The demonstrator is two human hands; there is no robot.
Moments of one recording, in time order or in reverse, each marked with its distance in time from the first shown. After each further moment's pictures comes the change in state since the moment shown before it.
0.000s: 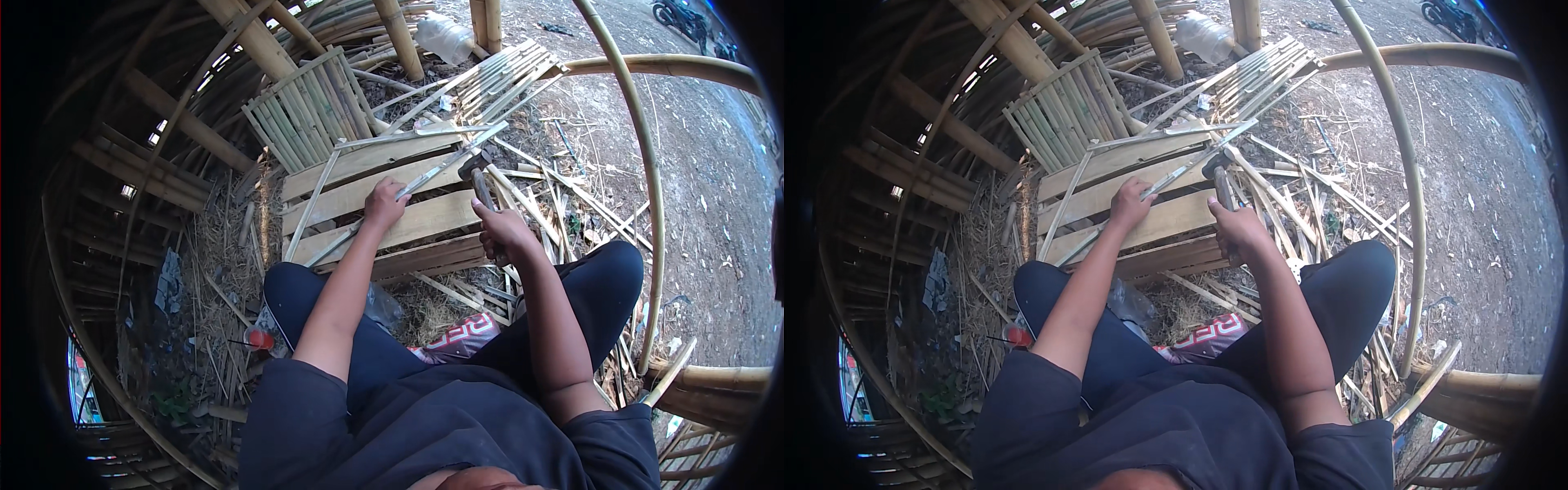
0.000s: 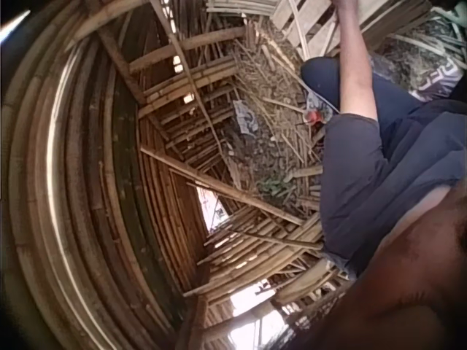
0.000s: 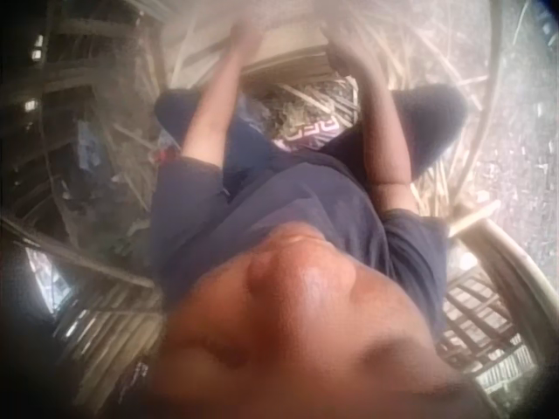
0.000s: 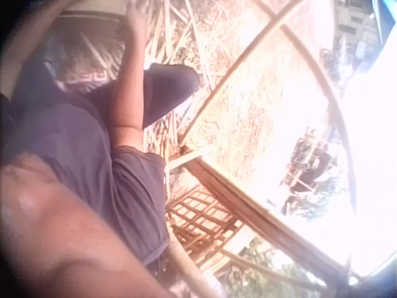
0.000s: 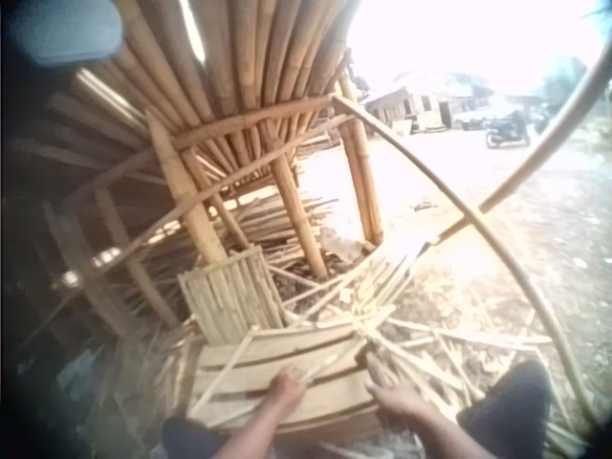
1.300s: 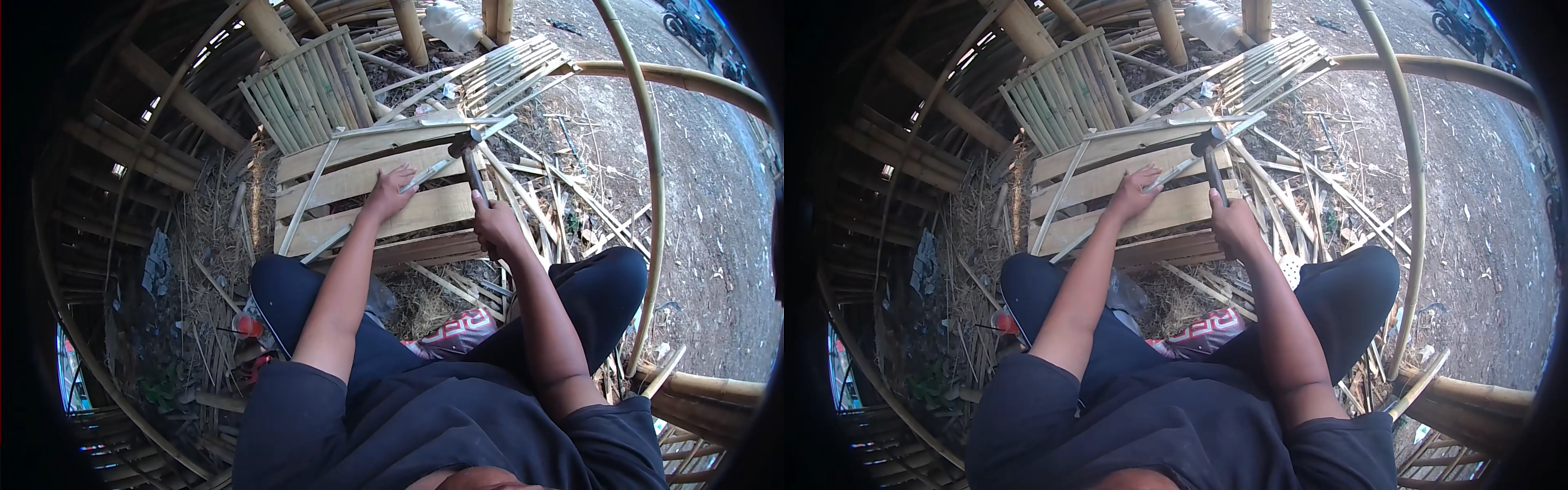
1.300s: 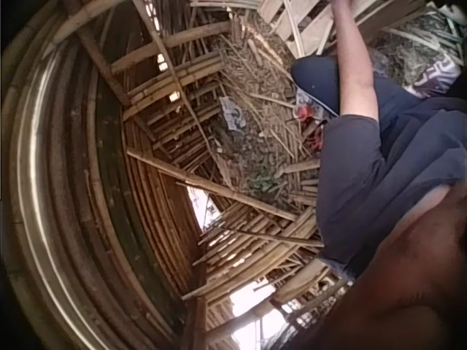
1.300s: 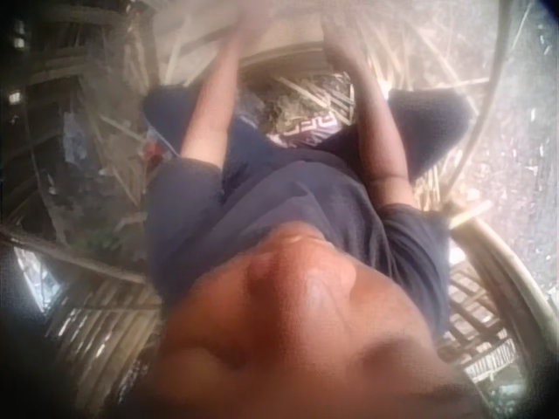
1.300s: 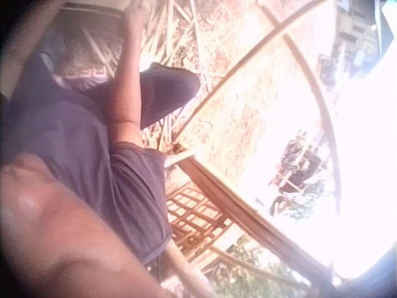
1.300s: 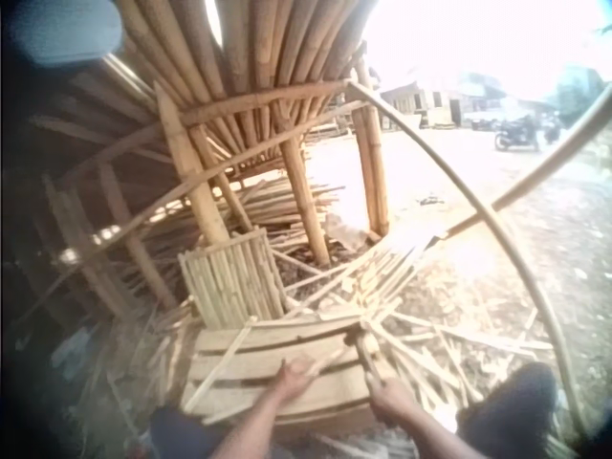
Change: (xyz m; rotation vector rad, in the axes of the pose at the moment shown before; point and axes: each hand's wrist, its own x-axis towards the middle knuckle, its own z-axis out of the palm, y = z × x) left_hand 0.001 -0.026 0.009 -0.157 -0.213 0.090; right_hand 0.025 0.010 0.033 -0.152 0.111 -0.086
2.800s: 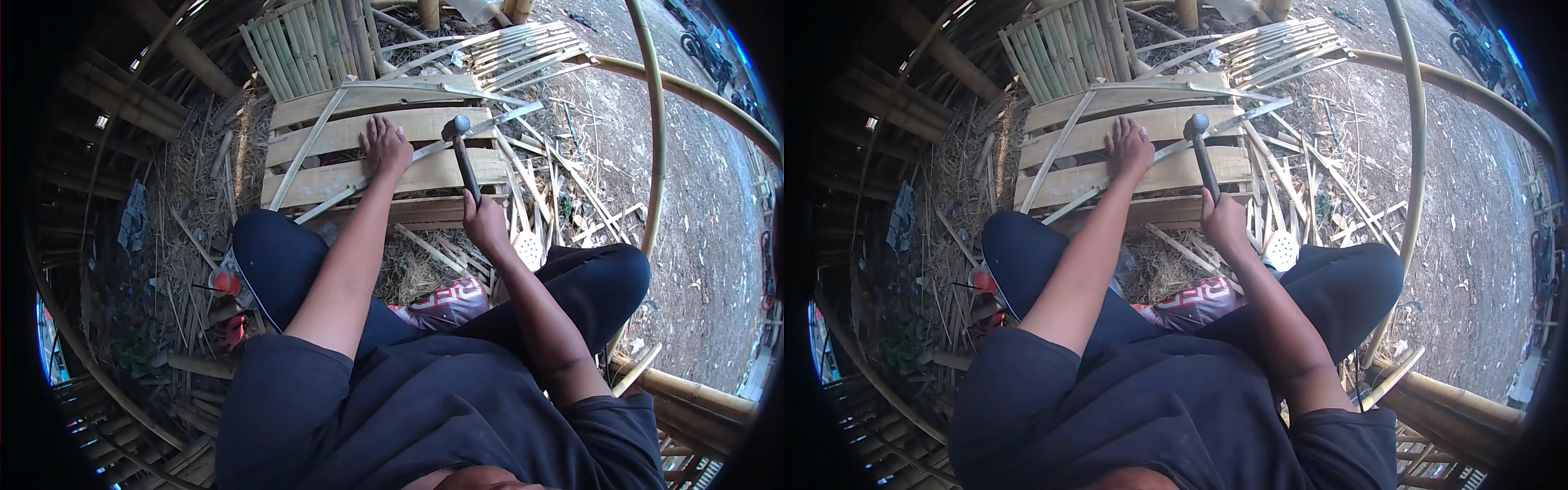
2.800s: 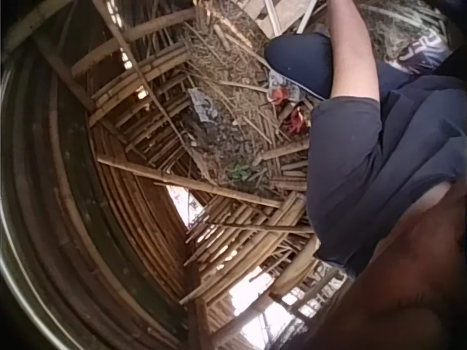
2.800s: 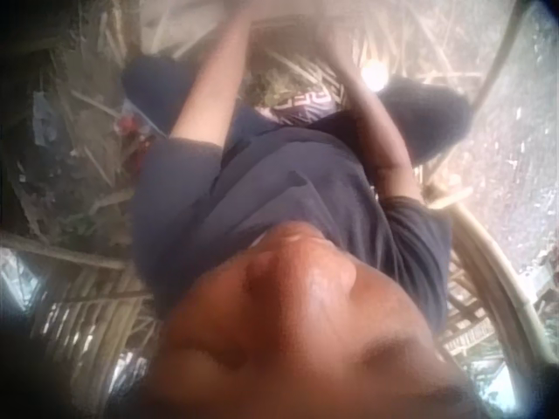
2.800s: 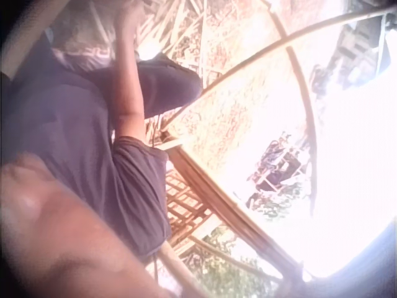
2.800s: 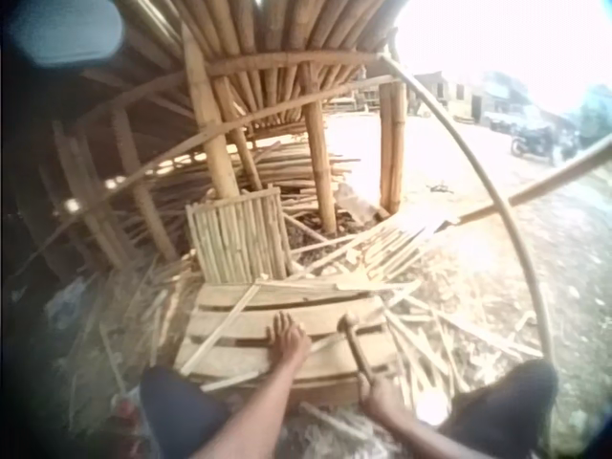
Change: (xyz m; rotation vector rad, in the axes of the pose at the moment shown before) left_hand 0.008 0.008 0.036 0.335 0.348 -0.557; right_hand -0.015 0.070 0.040 -0.526 0.301 -0.403
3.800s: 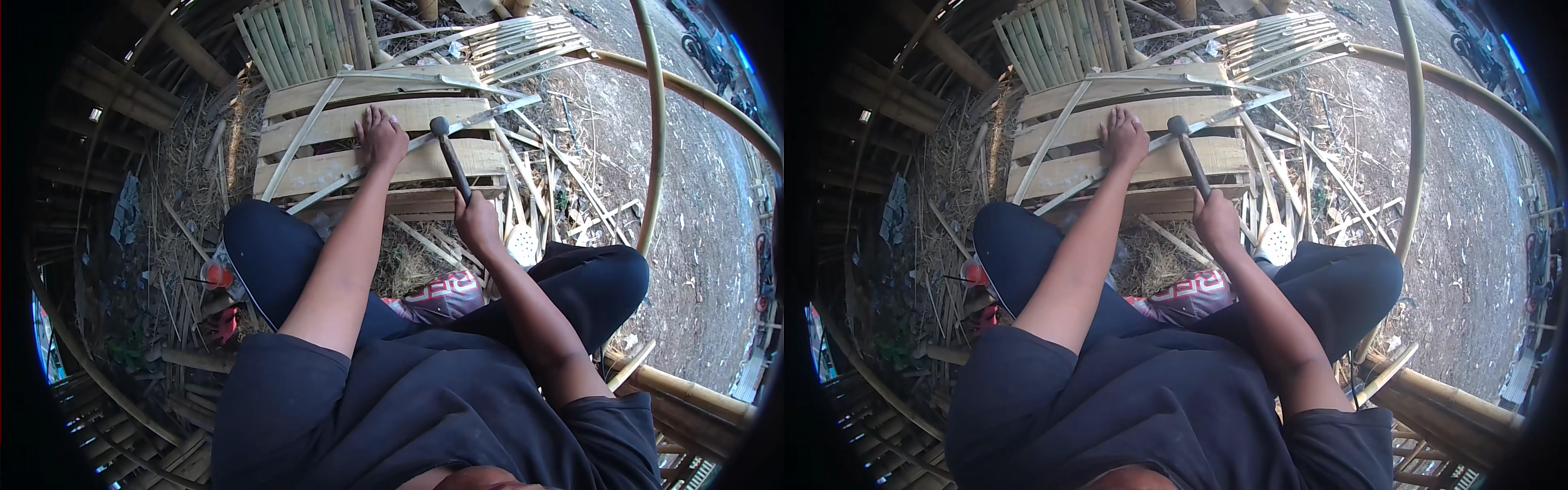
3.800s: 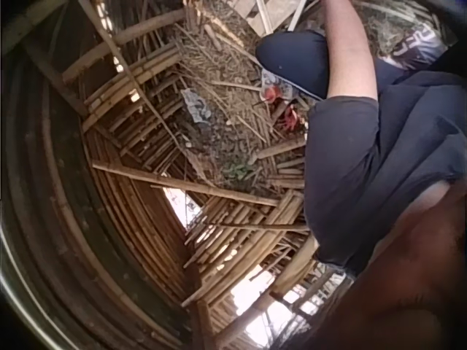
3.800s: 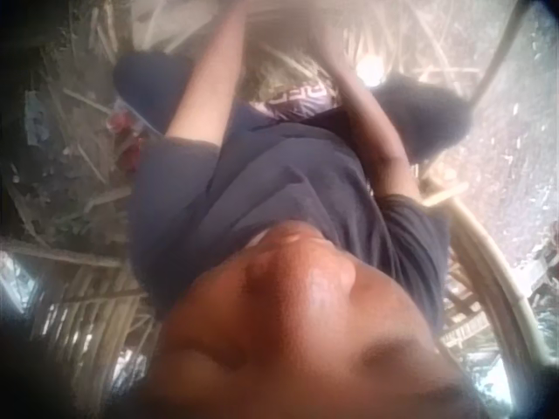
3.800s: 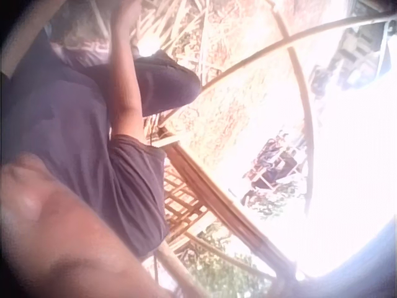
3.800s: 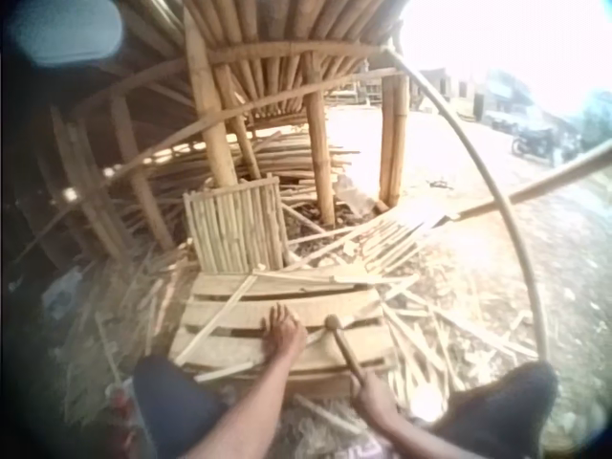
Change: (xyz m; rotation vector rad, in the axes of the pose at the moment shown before) left_hand 0.004 -0.004 0.006 -0.028 0.040 0.008; right_hand 0.000 0.010 0.019 -0.092 0.008 -0.076
